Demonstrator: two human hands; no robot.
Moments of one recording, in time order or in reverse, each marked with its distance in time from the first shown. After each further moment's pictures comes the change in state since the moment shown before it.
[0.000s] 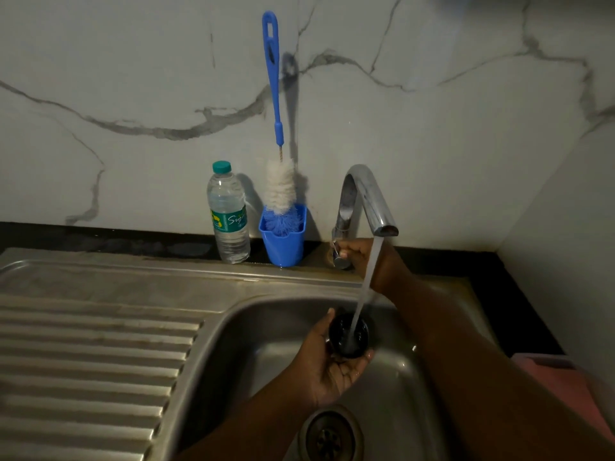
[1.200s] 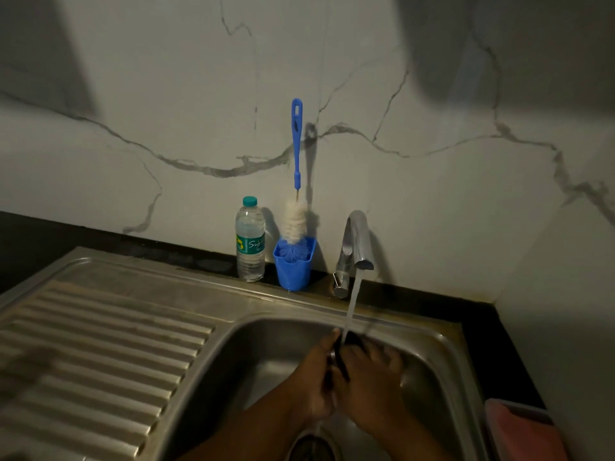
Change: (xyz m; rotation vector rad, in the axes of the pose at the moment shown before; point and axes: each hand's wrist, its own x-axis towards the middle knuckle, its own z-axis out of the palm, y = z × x) left_hand -0.028 -0.023 0.033 0.319 0.035 0.257; right_hand -0.121 0.066 0.054 -0.650 0.203 -0.289
